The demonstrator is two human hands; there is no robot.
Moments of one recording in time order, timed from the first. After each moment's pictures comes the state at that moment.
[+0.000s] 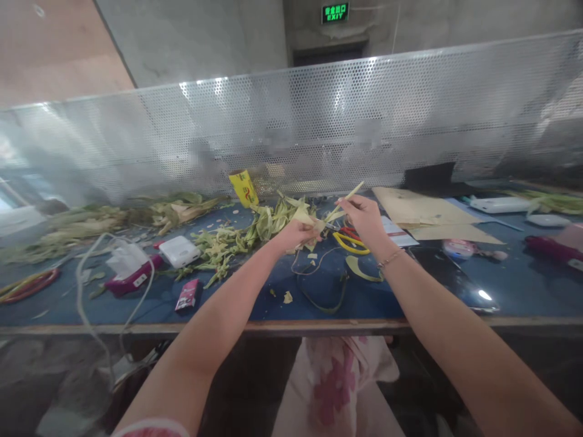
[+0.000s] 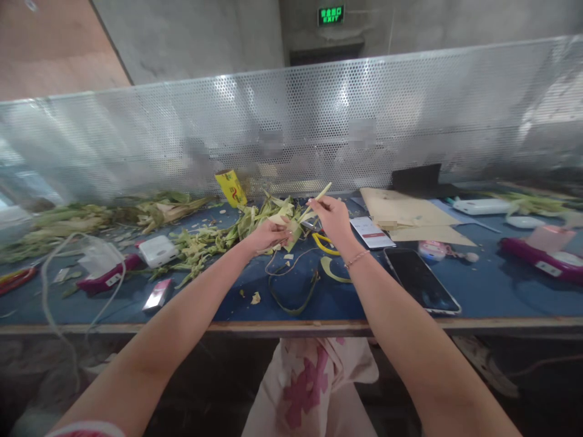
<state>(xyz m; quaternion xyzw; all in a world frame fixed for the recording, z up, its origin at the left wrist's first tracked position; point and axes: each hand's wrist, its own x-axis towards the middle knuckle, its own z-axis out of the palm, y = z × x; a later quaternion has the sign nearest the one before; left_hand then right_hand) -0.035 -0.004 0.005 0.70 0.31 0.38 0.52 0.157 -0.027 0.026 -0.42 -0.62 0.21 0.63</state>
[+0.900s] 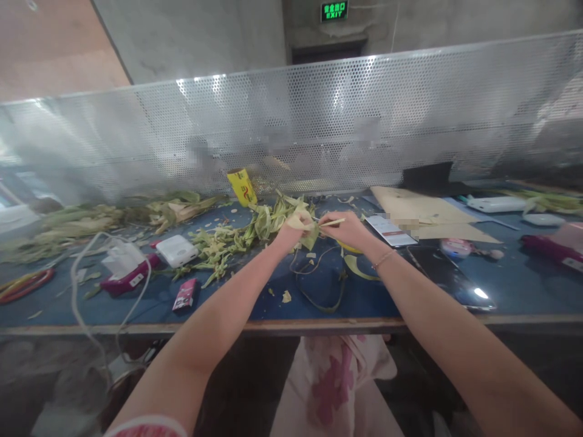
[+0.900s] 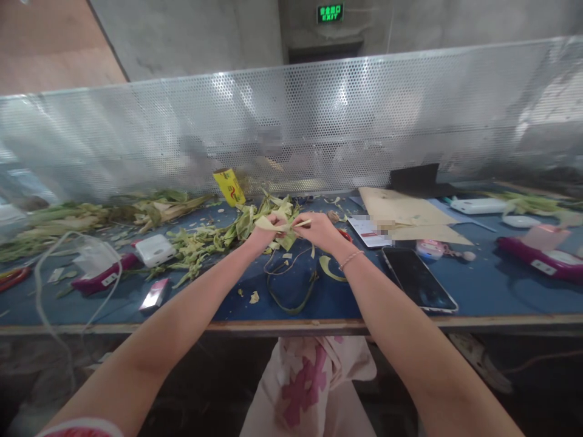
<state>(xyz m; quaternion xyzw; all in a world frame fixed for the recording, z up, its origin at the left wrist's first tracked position) -0.029 0.003 -0.002 0.65 0.42 0.48 0.41 0.146 -0.024 0.009 -0.40 -0.77 0.21 0.45</state>
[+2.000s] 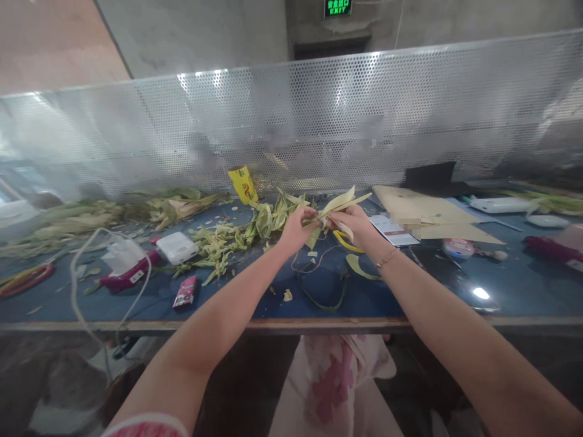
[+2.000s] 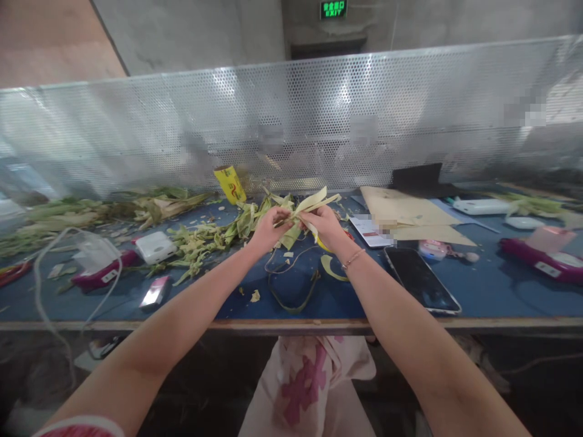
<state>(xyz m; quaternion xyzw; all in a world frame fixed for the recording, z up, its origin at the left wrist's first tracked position) -0.020 -0.014 0.009 0.73 0.40 0.51 0.25 0.135 -0.026 0.016 -0.32 -0.57 0.48 0.58</state>
